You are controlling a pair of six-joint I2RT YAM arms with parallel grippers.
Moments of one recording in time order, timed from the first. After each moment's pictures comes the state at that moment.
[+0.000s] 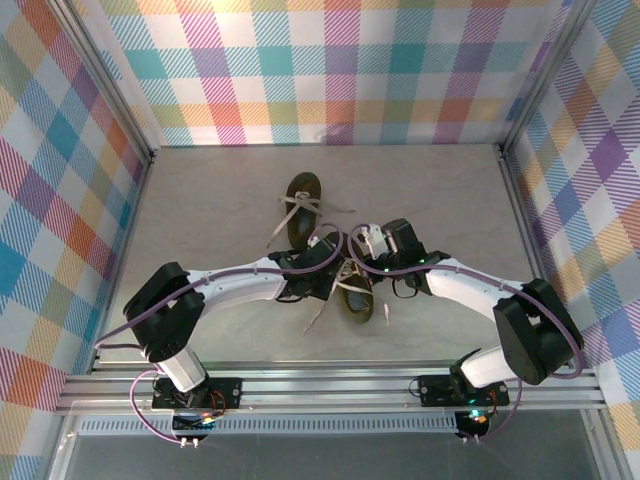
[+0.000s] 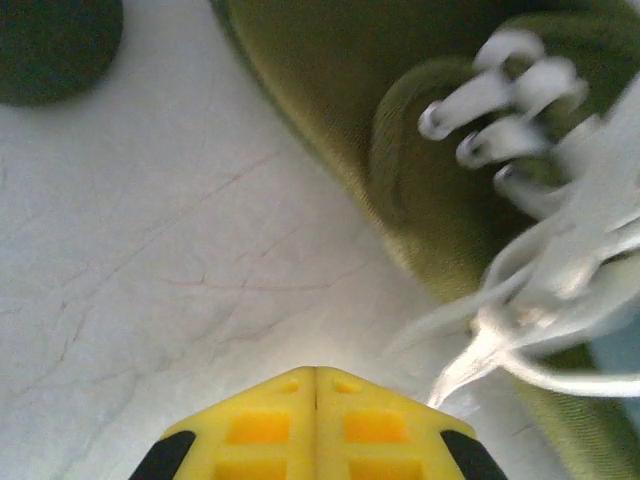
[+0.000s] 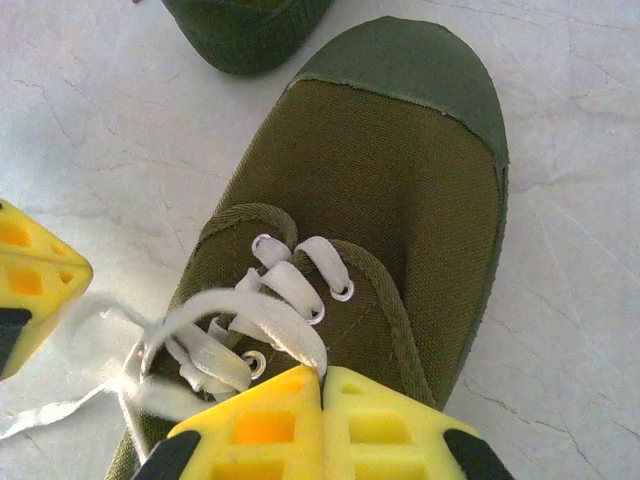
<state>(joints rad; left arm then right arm) -0.90 1.67 1.04 -0.50 -0.21 -0.50 0.55 1.42 0.72 -0.13 -0.27 0.08</state>
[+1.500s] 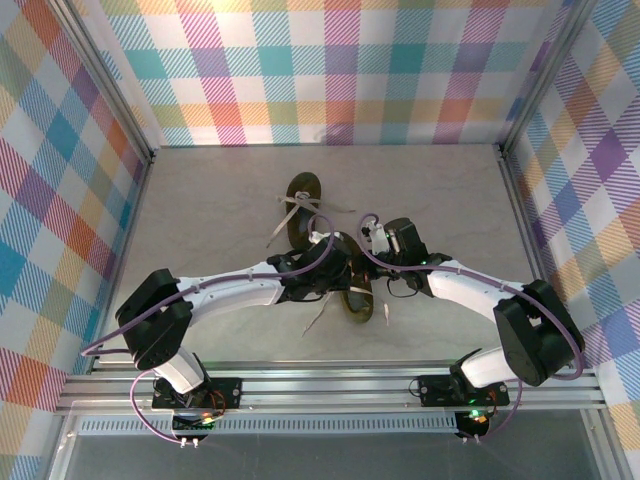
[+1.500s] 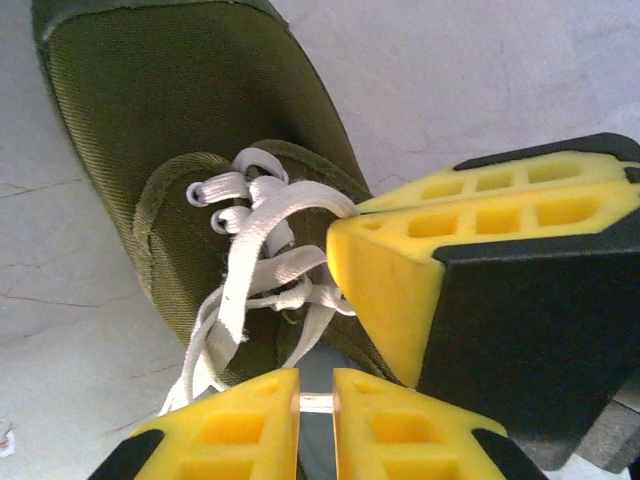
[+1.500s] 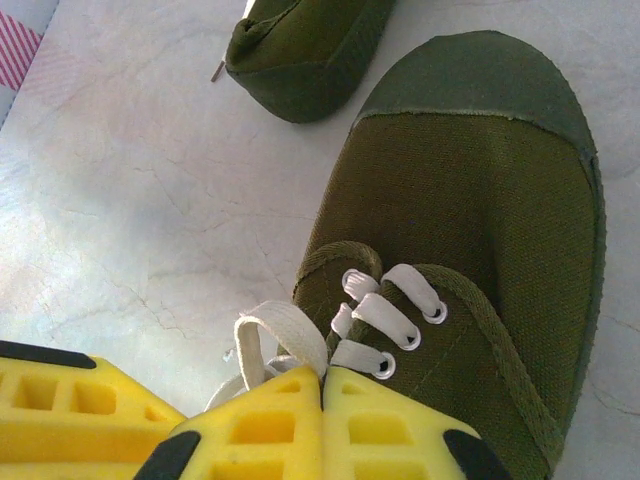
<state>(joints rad) -0.97 1.62 1.06 -0.32 -0.13 -0.87 0.55 1.42 0.70 -0.02 -0.40 0.36</state>
